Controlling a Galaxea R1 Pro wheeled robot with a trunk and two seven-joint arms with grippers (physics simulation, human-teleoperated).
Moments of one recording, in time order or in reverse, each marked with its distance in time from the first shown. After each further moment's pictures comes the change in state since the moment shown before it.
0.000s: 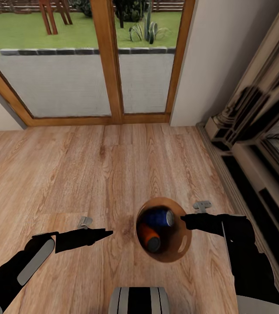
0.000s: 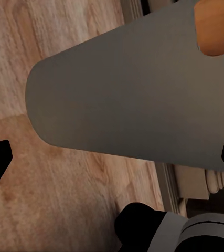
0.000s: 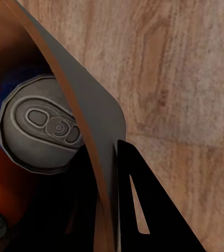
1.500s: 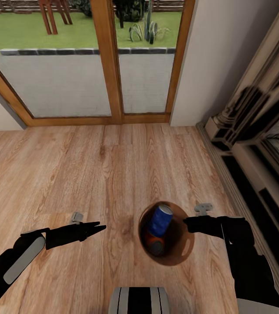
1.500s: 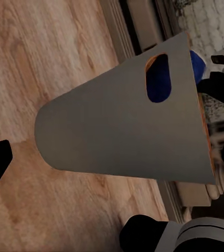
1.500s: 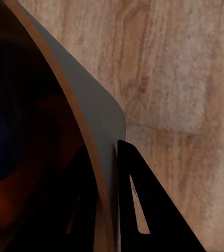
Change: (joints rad) left arm 0.000 0.085 -0.012 -0.058 0.074 -0.069 -0.035; right arm 0.015 0.000 0.009 0.000 0.058 -0.002 -0.027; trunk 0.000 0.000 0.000
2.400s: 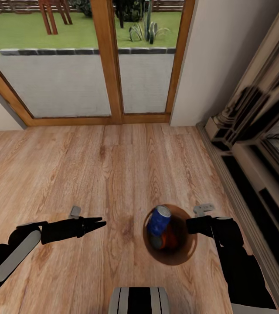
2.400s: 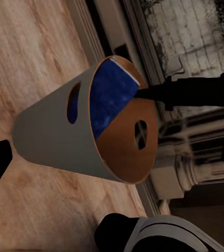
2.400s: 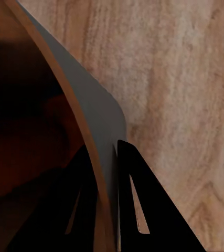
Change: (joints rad) left arm 0.000 0.044 0.006 -0.163 0.077 0.112 0.009; right arm 0.019 0.011 0.105 0.000 0.008 0.006 -0.292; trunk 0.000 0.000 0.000
